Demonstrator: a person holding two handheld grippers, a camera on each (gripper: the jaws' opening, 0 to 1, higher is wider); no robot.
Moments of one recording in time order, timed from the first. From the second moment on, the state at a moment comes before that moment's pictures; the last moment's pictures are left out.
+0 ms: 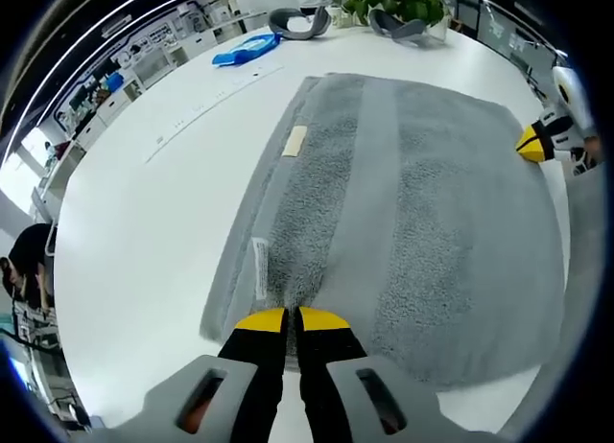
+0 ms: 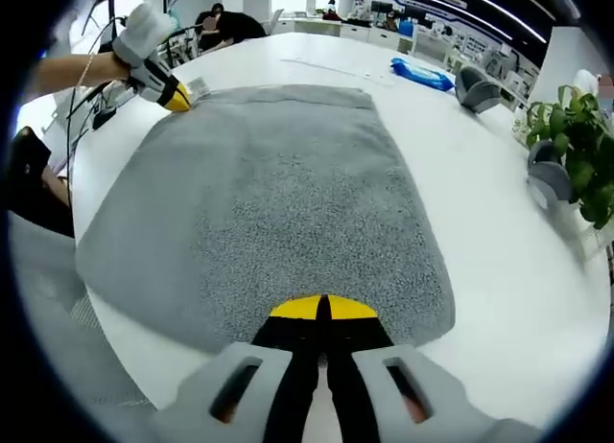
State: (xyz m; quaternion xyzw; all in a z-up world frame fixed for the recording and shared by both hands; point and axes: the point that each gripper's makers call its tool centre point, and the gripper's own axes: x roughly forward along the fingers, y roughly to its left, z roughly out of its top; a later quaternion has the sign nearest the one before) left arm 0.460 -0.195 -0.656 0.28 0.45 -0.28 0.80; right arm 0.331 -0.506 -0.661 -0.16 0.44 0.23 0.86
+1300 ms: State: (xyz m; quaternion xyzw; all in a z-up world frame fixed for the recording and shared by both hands) left arm 0.538 -0.231 -0.656 0.34 0.43 -0.33 0.77; right arm 0.281 -0.450 -0.662 -0.20 0.45 0.30 0.82
